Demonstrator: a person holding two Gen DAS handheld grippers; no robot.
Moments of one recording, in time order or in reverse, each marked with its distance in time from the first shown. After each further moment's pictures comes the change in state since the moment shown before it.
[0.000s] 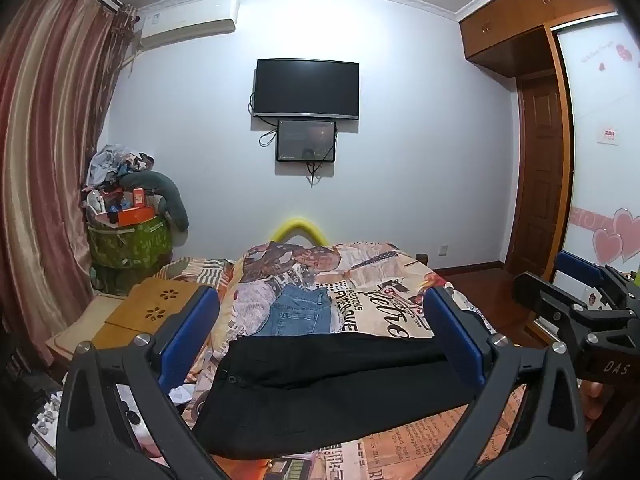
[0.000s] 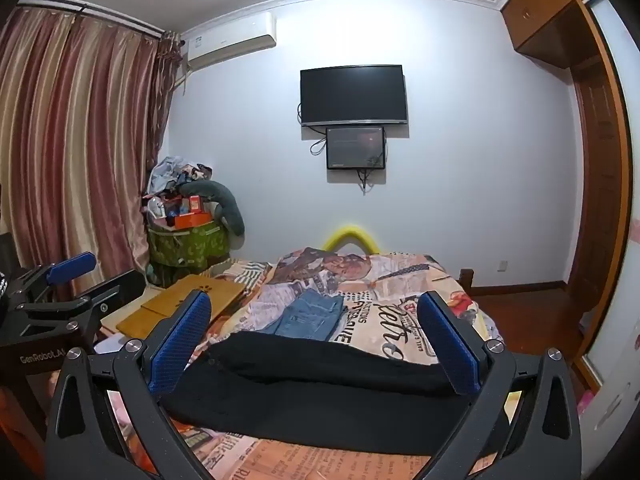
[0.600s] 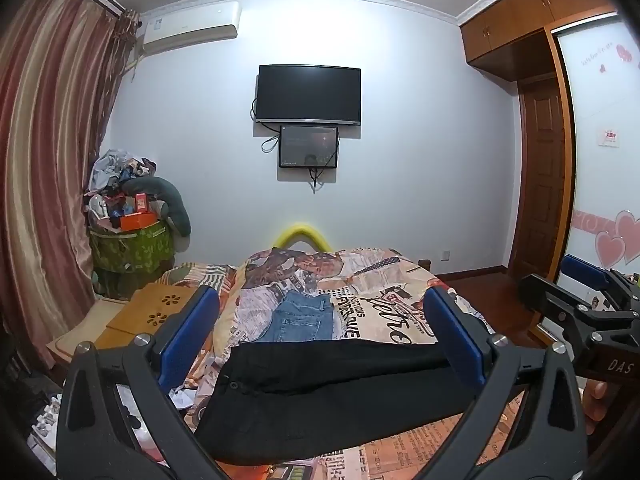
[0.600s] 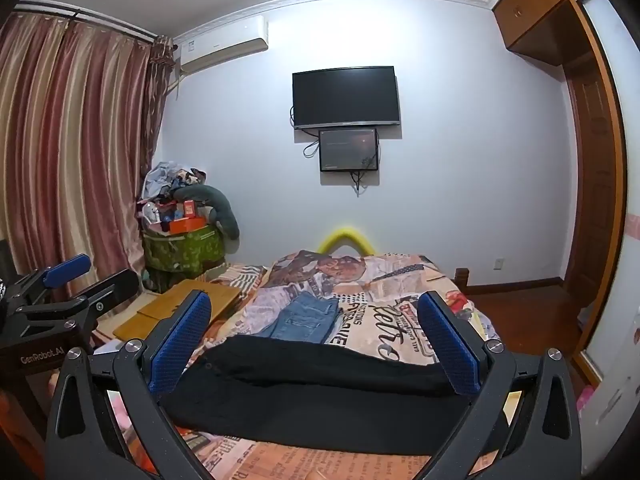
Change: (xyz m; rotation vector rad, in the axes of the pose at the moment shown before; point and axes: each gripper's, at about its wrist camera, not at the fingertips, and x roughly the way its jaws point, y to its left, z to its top) left arm 0.000 -0.006 0.005 -0.001 -0.024 0.011; right arm -0.001 -0.005 0.002 0.011 -0.001 -0.007
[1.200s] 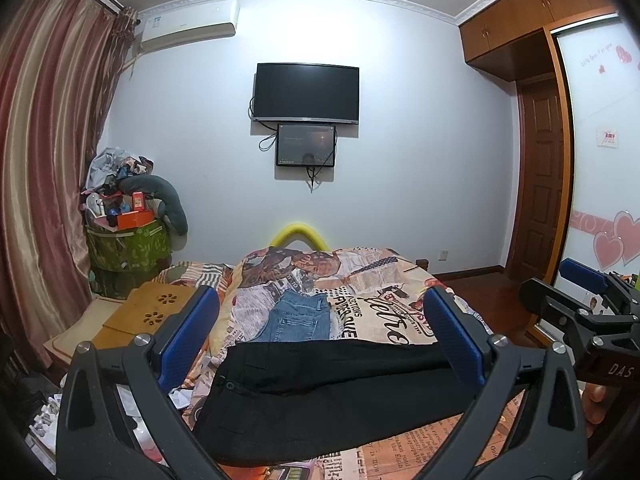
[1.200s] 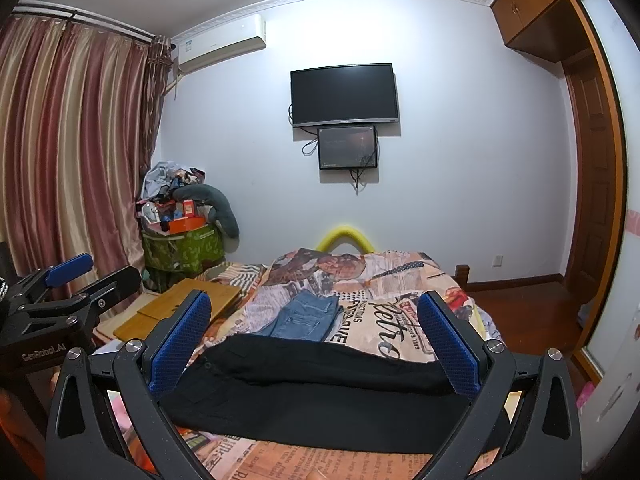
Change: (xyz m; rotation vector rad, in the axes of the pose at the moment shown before) left arm 0.001 0.006 -0.004 -0.008 0.004 -0.015; right arm -0.001 0.001 0.001 0.008 0.005 -0.003
